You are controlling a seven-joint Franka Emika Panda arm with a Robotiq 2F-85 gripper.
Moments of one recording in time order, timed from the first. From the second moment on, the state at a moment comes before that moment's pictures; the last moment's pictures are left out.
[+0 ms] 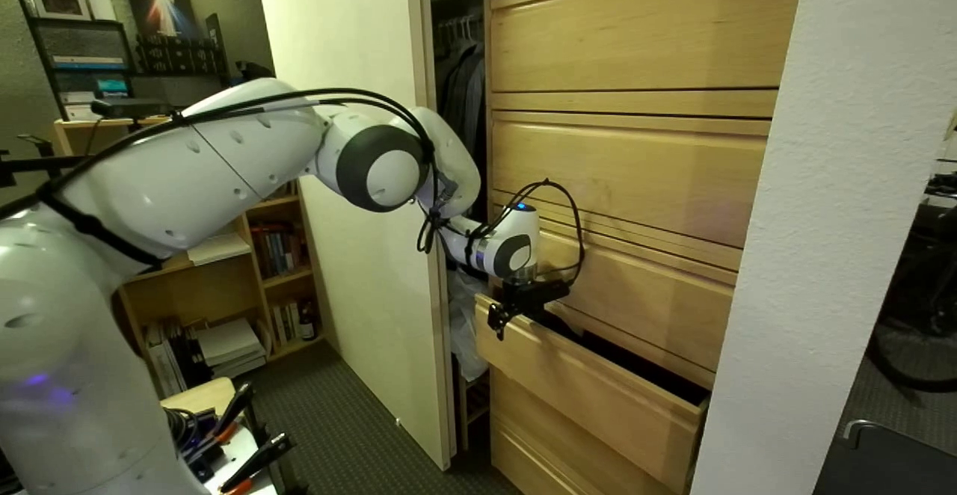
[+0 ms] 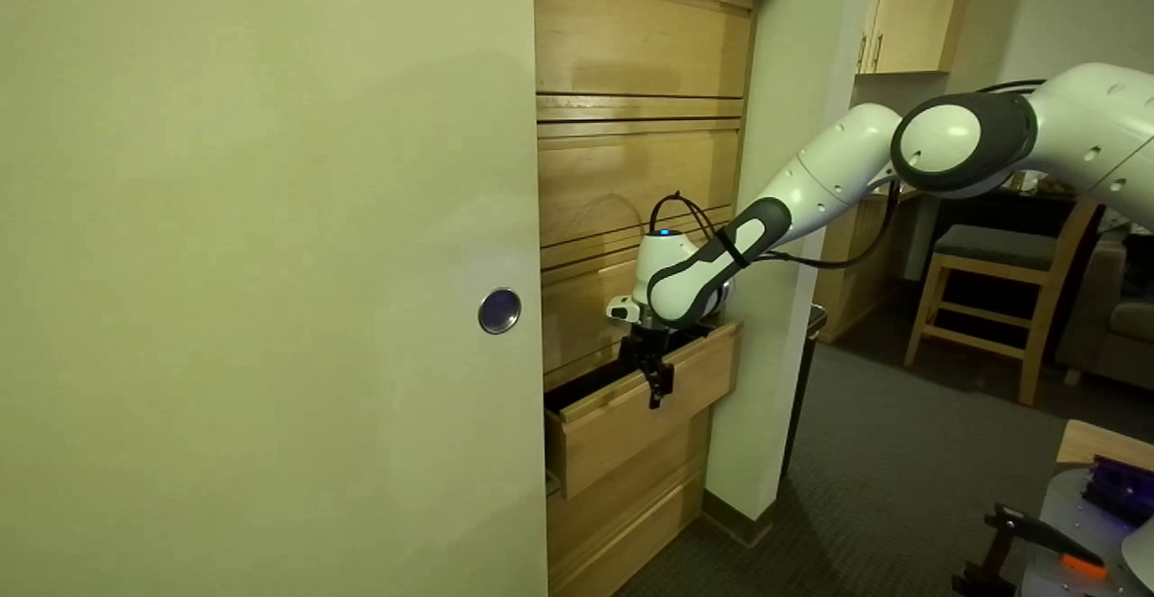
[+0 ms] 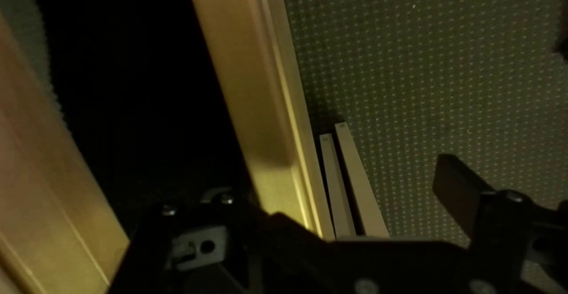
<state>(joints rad) -0.10 1.06 0.23 -1.41 -0.19 2.50 -1.17</state>
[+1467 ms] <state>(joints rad) -0.10 0.94 0.27 -1.62 -0.14 2.45 -1.18</state>
